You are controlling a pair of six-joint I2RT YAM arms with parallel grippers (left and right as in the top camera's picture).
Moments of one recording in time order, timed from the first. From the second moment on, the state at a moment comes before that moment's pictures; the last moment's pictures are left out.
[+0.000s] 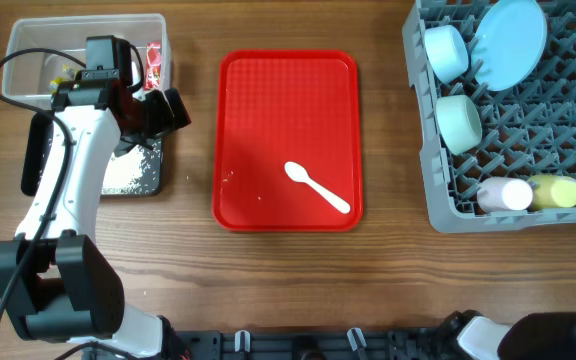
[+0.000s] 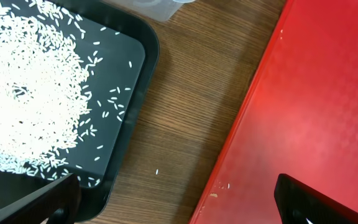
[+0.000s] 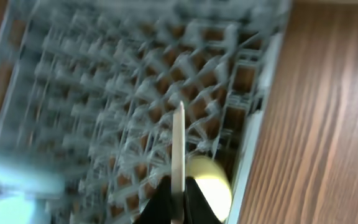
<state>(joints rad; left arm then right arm) 0.05 1.71 1.40 -0.93 0.09 -0.37 -0.77 1.45 1.48 -0.94 0.08 0.58</state>
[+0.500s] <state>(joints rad) 0.05 1.71 1.40 -0.93 0.09 -0.37 -0.80 1.64 1.48 -0.80 0.17 0.77</state>
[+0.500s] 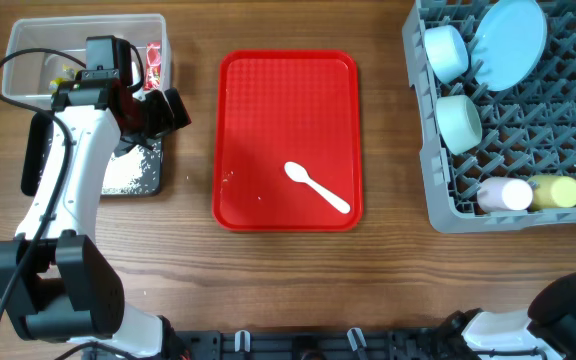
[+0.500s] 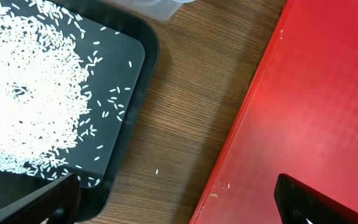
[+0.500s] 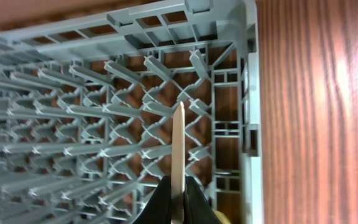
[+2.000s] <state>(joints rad) 0.05 1.71 1.40 -0.93 0.09 -0.37 -0.59 1.61 1.47 -0.70 -0.16 0.44</state>
